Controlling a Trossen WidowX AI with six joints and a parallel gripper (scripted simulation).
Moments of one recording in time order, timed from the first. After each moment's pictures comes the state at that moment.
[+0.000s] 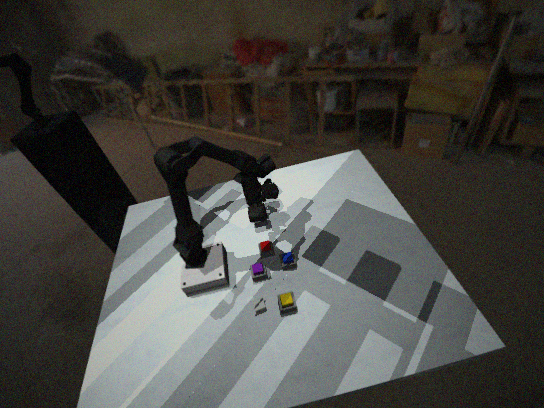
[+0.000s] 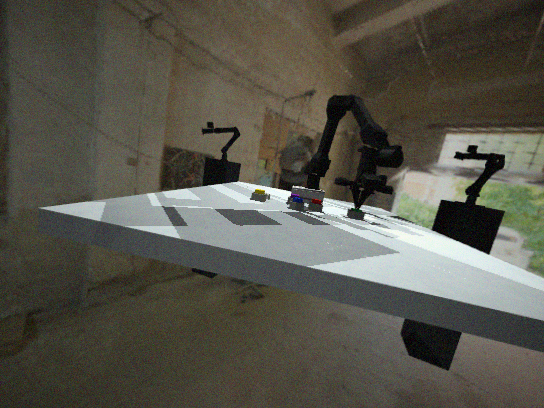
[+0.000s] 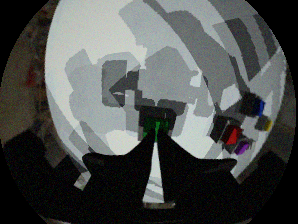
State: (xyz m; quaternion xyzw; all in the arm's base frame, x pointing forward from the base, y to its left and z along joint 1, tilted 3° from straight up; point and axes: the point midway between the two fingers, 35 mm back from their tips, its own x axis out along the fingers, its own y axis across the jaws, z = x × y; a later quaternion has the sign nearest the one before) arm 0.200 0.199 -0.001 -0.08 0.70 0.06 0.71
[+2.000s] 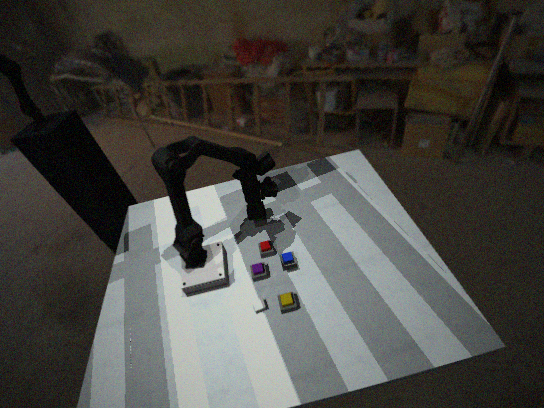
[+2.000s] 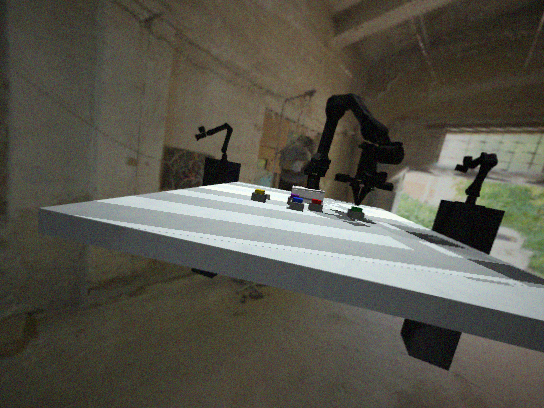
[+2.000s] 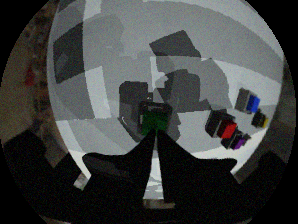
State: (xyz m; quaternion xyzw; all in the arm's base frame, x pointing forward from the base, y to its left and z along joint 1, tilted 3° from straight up) arm 0.198 0.198 0.013 -0.09 0.70 0.05 0.70
